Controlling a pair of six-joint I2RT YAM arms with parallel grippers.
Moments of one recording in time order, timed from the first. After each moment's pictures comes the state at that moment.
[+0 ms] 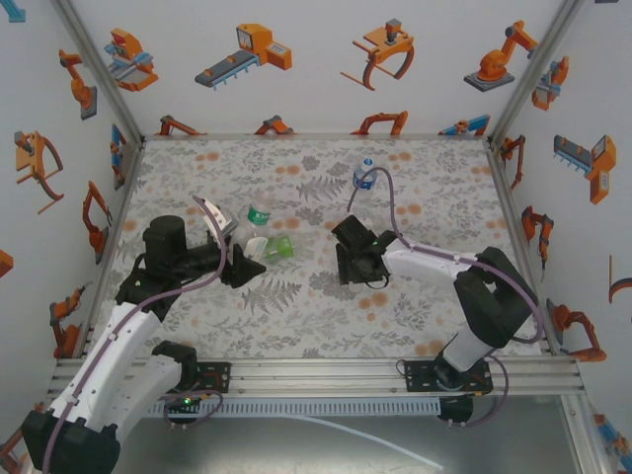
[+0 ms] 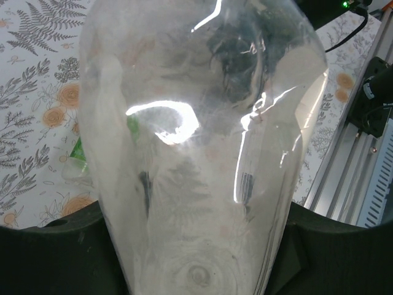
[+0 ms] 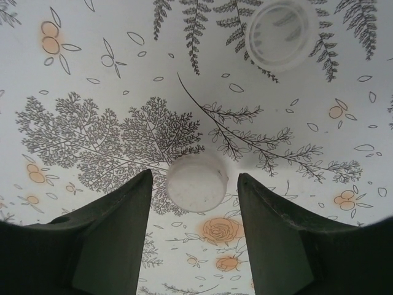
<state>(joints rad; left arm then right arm) -0.33 0.78 0.66 -0.33 0.72 0.12 0.77 1.62 0.94 -0.51 0.15 0.58</state>
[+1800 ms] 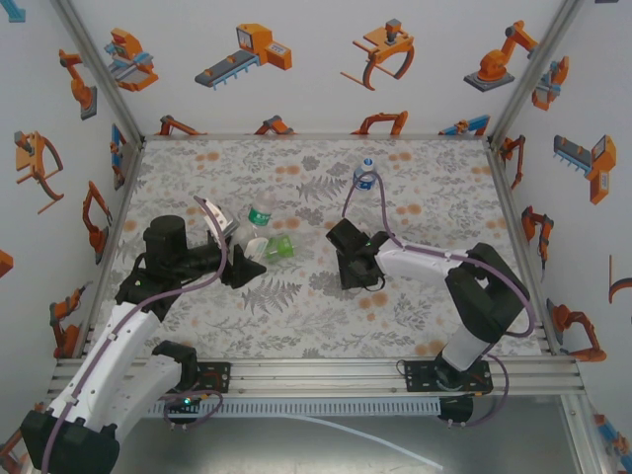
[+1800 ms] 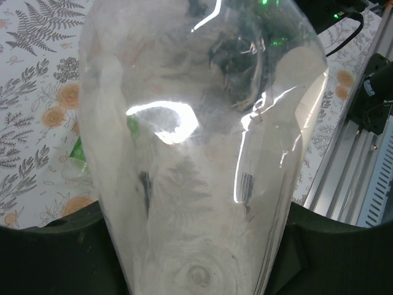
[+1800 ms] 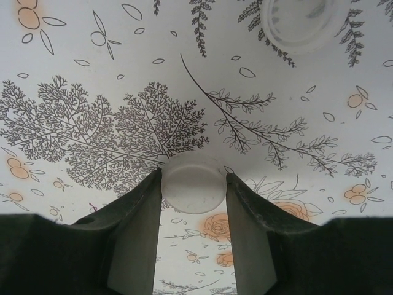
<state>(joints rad) -0.34 0.78 0.67 -0.34 0.72 0.14 0.79 1.65 0.96 -0.55 0.16 0.59</state>
